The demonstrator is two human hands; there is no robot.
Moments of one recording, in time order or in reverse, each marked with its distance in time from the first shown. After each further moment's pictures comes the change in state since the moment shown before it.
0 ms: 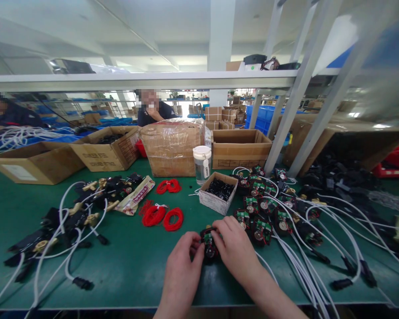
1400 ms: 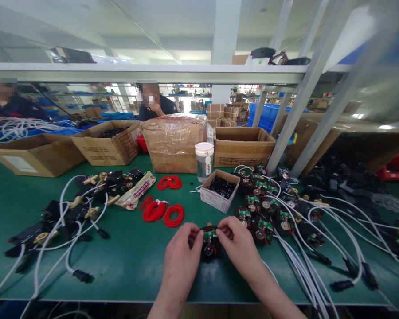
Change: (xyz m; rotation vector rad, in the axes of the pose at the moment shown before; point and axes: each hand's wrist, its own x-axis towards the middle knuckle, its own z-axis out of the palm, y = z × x) left_hand 0.014 0.005 -0.001 0.077 0.029 -0.002; right_hand -0.006 0.013 0.006 0.431 0.013 0.300
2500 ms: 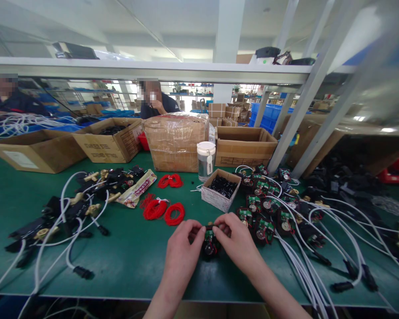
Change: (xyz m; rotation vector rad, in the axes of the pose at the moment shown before) left_hand 0.009 -0.010 0.002 -0.034 0.002 0.082; right_hand 0.010 -0.013 -0.001 -0.006 -0.061 0.012
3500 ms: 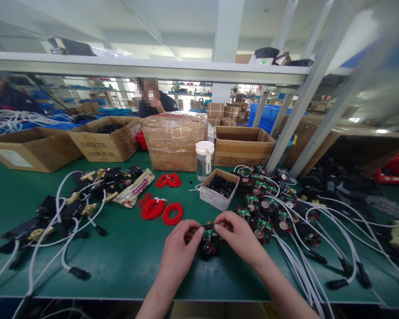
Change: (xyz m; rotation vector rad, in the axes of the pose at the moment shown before) left_hand 0.000 -0.001 -0.007 -0.100 -0.053 0.001; right_hand 0.010 0.011 -0.012 0.128 -0.085 0.046
